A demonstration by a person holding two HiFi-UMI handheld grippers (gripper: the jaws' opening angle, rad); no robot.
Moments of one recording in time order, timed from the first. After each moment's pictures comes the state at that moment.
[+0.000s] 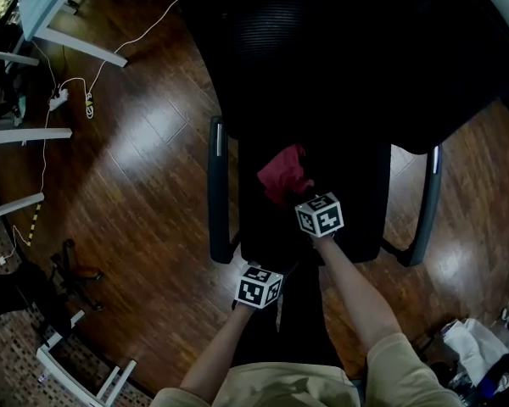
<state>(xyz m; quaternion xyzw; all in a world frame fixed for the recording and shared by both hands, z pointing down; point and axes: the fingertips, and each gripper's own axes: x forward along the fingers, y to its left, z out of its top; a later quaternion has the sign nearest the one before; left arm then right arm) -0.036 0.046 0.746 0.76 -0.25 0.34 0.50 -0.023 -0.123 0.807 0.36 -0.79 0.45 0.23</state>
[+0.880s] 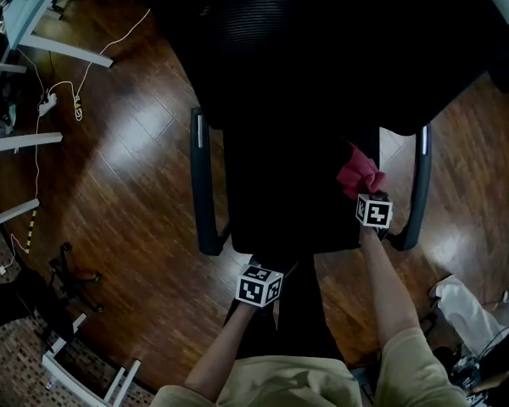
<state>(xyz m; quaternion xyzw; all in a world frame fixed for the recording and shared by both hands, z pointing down) -0.012 0.081 0.746 0.75 -0.23 0.33 0.52 0.259 -0.033 0.852 0.60 -0.55 0.44 0.37</state>
